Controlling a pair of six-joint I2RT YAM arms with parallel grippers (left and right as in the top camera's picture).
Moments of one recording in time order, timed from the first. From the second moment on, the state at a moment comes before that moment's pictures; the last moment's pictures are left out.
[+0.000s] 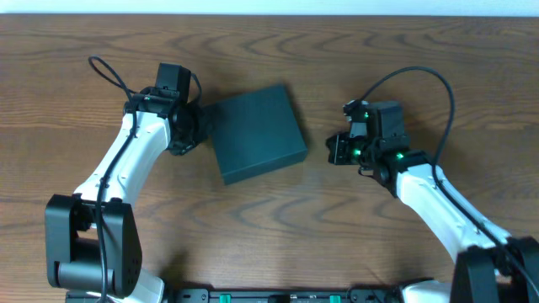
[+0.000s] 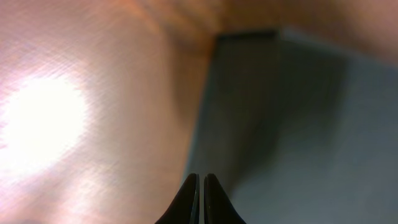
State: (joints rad) left arm -0.15 1.71 1.22 -0.76 0.17 -0.73; right arm 0.24 1.51 0.81 -0.23 -0.38 0.32
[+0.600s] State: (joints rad) left arm -0.12 1.81 1.25 -0.59 0.37 -0.75; right arm 0.25 1.63 0.81 -0.14 -0.66 0.32
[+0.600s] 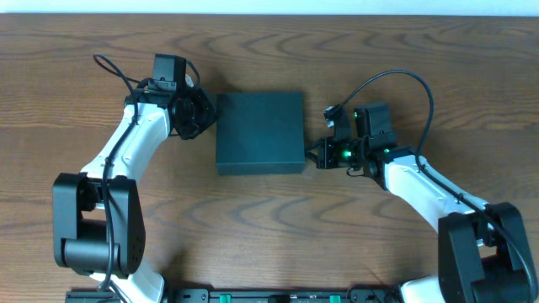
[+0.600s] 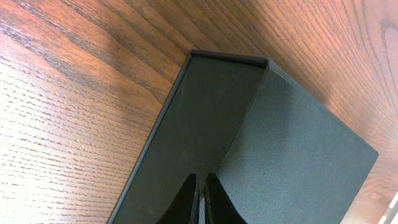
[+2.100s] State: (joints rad) left arm -0.10 0.64 1.32 -1.43 0.08 -0.56; right arm 0.16 0.91 1.13 -0.74 -0.40 -0.01
